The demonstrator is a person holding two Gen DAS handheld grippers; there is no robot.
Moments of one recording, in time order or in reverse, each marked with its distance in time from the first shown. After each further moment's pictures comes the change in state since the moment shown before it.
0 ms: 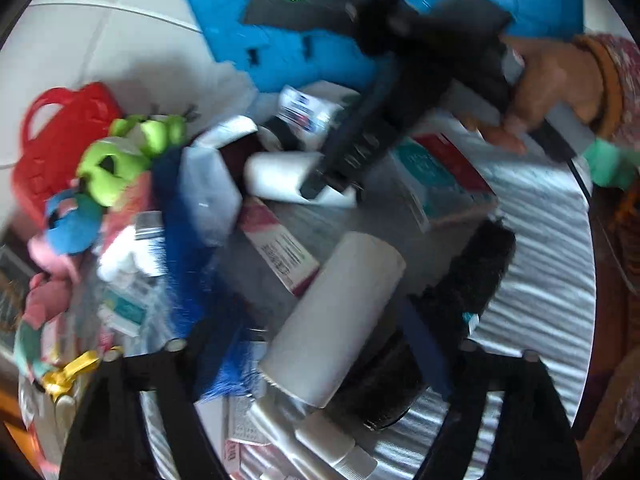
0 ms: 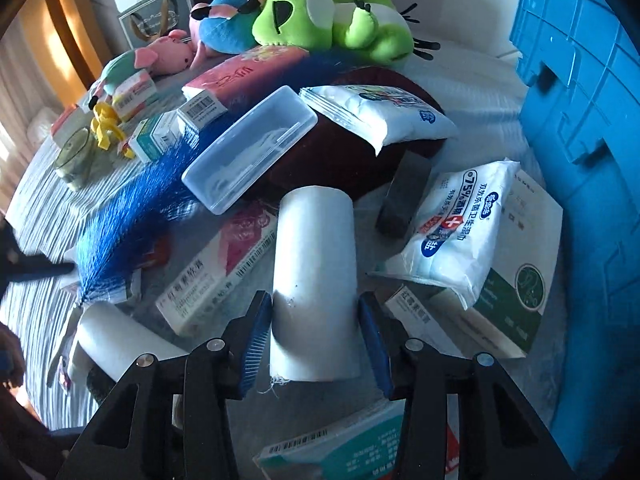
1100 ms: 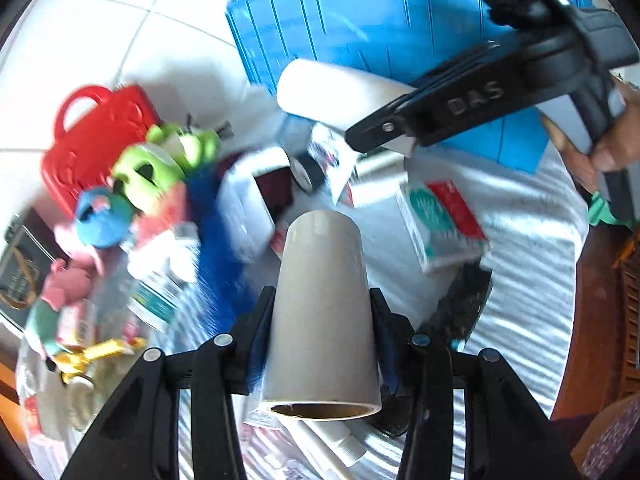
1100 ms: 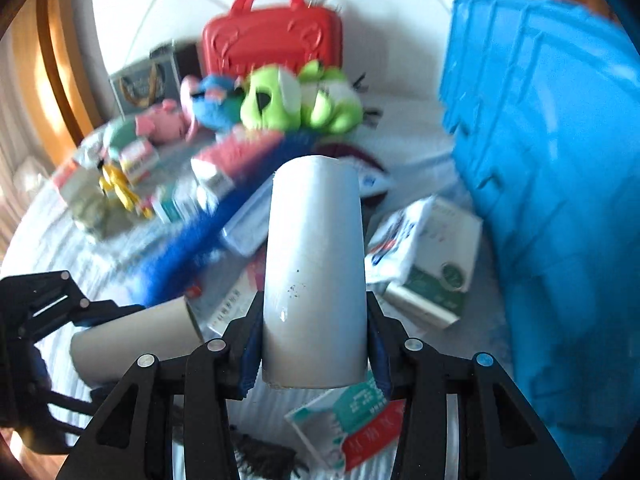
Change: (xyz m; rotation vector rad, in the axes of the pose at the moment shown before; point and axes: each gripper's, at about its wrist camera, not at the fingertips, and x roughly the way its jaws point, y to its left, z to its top) left arm -0.052 0.006 0.015 -0.135 -0.100 0.102; right arm -0.104 0.023 -0.024 0.104 -0.237 -0.122
